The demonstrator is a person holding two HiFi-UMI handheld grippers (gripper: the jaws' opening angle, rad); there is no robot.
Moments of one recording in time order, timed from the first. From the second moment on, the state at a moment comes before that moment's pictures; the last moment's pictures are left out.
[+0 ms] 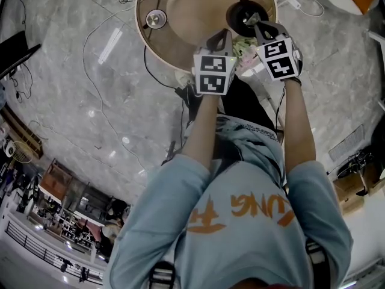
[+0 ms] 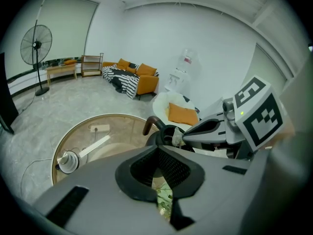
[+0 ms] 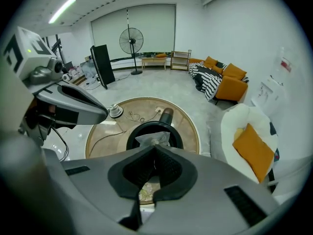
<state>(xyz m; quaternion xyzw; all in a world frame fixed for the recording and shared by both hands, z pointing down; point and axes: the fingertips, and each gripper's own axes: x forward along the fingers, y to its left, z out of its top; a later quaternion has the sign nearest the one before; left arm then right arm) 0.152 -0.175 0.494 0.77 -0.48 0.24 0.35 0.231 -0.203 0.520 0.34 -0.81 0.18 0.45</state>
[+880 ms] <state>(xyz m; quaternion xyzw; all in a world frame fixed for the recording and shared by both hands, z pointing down) 0.151 -0.179 0.490 0.77 -0.48 0.24 0.35 0.231 -0.208 0.517 0.33 -0.81 0.21 0.44</state>
